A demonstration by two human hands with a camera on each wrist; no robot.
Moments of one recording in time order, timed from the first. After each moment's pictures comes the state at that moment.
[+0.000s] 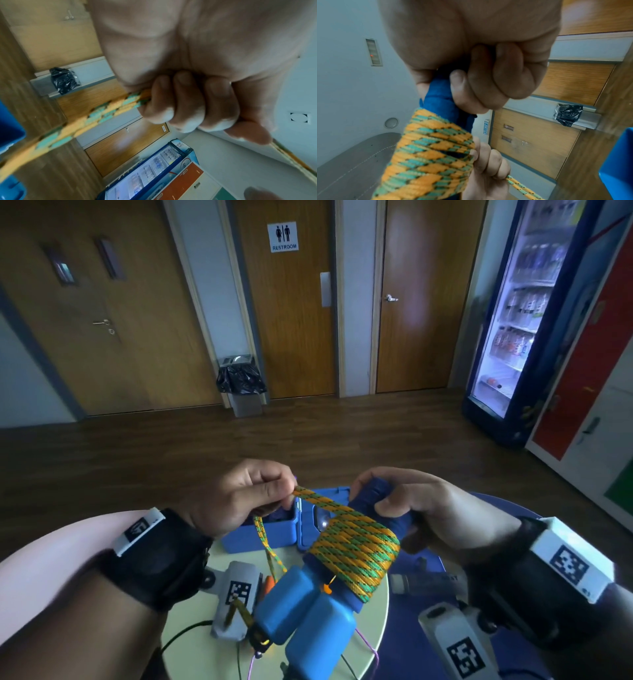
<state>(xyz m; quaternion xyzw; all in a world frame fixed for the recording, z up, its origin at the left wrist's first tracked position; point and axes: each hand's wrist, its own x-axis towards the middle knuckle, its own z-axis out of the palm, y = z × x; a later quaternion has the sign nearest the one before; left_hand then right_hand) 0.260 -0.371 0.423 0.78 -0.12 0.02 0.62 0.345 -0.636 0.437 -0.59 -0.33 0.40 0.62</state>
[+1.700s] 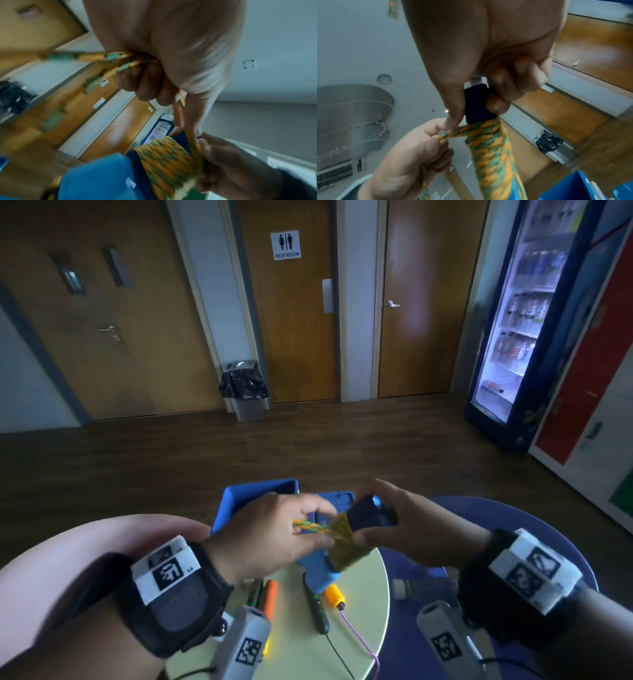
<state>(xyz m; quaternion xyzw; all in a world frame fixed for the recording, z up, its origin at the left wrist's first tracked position) 0.253 -0.412 0.403 0.93 -0.07 0.07 0.34 0.372 -0.630 0.388 -0.82 -0.40 0.15 0.39</state>
